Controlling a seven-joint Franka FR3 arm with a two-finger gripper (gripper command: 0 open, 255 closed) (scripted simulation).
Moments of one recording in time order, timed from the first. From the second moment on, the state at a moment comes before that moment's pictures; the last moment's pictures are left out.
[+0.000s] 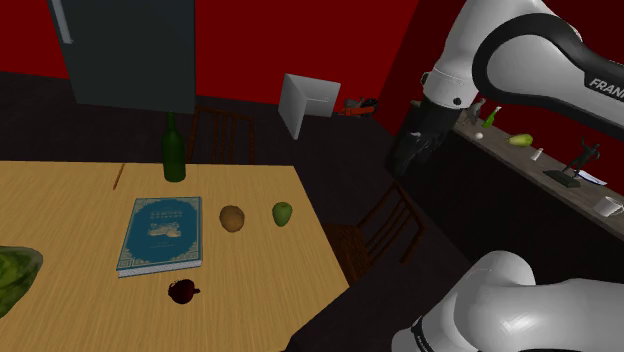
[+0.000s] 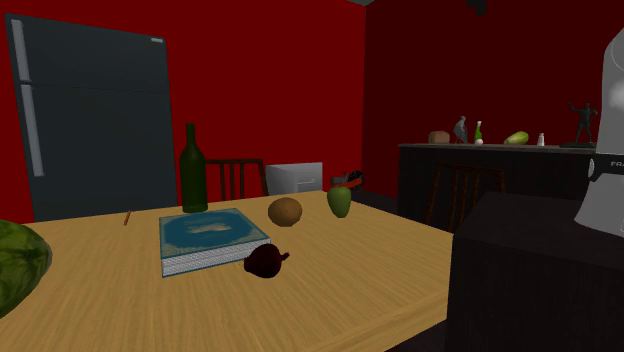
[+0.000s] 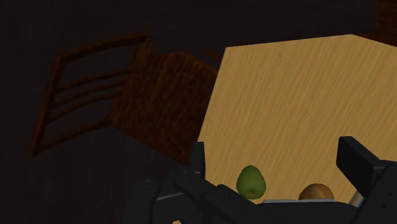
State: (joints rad) arm 0.01 -0.83 0.04 -2.31 -0.08 1.46 0.08
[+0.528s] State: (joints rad) arm 0.05 -0.75 0.09 -2.41 -0.04 1.65 0.11
